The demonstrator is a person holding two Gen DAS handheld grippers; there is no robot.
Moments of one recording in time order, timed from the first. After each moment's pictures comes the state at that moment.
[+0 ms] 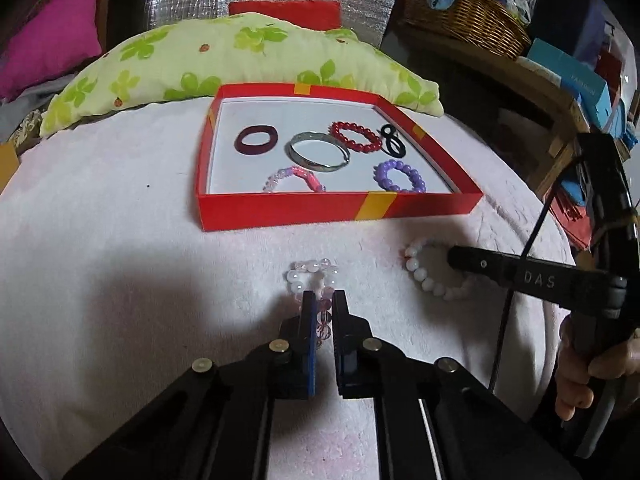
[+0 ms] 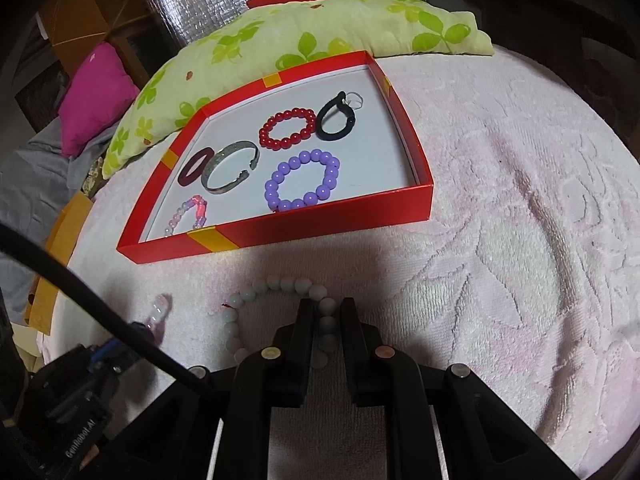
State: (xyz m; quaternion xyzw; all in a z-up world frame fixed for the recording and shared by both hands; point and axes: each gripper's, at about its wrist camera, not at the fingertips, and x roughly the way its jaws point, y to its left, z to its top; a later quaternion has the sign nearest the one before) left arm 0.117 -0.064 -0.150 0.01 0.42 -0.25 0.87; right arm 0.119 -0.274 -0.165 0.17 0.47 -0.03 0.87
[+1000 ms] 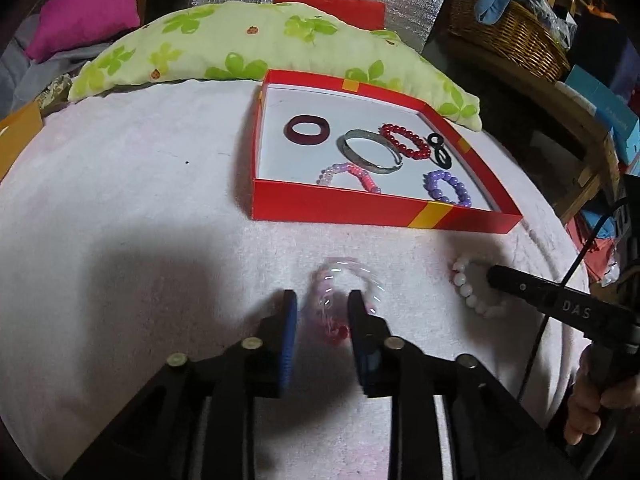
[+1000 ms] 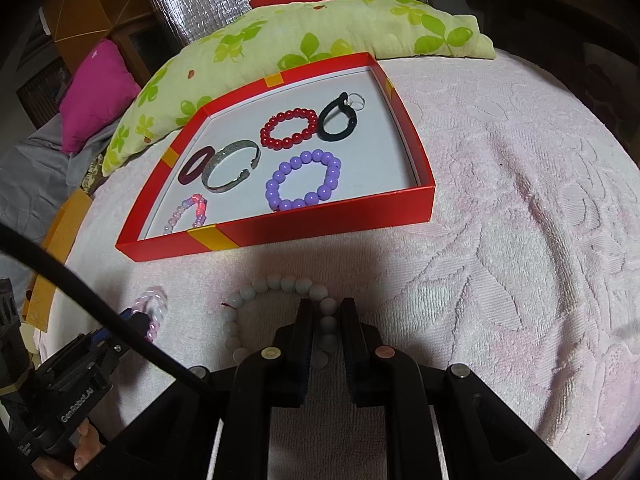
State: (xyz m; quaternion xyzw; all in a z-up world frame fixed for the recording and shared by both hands) left arm 0.134 -0.047 -0.162 -0.03 0.44 -0.20 0.88; right arm 0.119 -0.273 -0.165 0.16 0.47 -0.03 0.87
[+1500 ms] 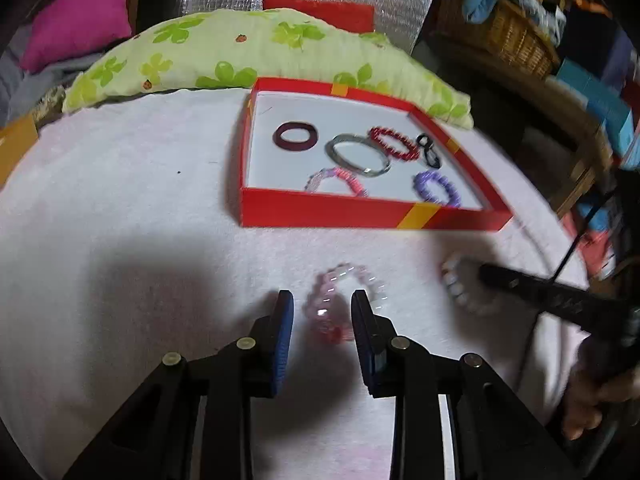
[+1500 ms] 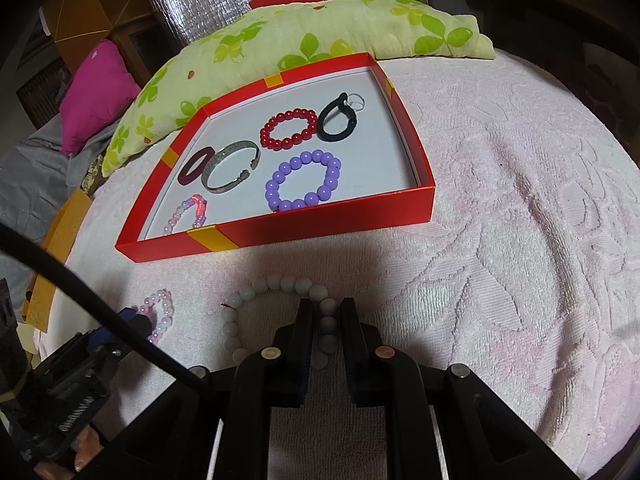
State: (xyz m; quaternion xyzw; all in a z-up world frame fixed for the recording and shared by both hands) left arm 0.130 -0.049 -0.155 -0.03 0.42 -0.22 0.88; right arm 0.119 -0.274 -0.165 0.16 0.47 -0.03 0.87
